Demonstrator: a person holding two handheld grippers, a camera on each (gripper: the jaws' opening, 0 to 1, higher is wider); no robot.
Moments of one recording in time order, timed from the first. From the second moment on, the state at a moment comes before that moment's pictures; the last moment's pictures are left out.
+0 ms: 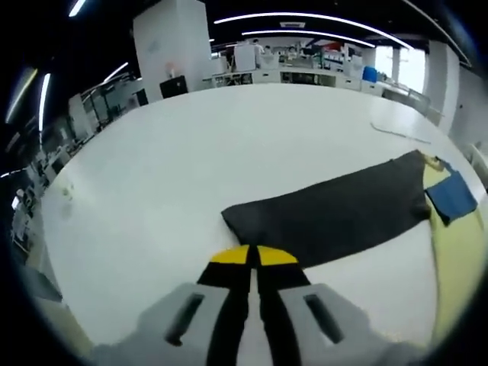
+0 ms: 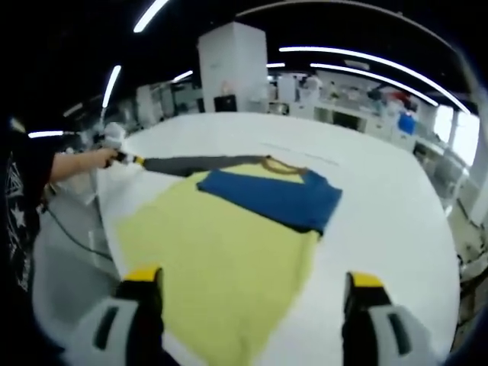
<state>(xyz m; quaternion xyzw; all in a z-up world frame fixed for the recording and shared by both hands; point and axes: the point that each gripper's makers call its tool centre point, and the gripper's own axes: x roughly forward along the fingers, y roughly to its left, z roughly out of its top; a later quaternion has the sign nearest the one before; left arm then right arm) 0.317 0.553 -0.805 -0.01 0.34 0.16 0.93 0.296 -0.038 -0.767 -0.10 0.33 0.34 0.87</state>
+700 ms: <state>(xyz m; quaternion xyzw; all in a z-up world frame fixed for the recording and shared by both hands) 0.360 0.511 -0.748 0.01 0.29 0.09 0.95 0.284 -0.029 -0.763 -0.10 0.32 0.36 0.87</state>
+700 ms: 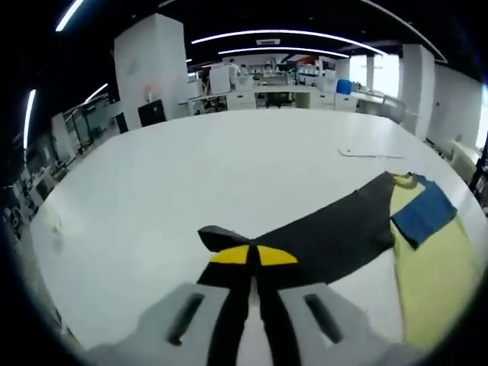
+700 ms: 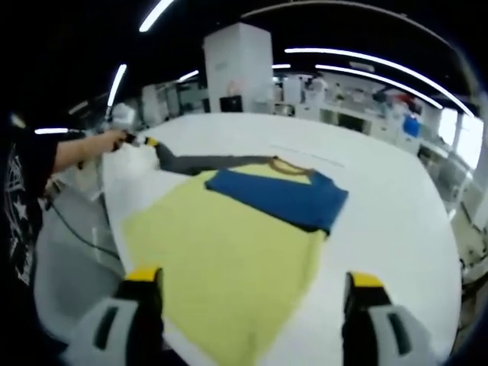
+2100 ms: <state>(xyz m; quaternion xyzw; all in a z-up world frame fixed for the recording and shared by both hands) 0.427 0.340 -0.709 0.03 0.25 -0.07 0.97 0.255 -0.014 -0.777 -0.09 0.33 0.40 0.85</state>
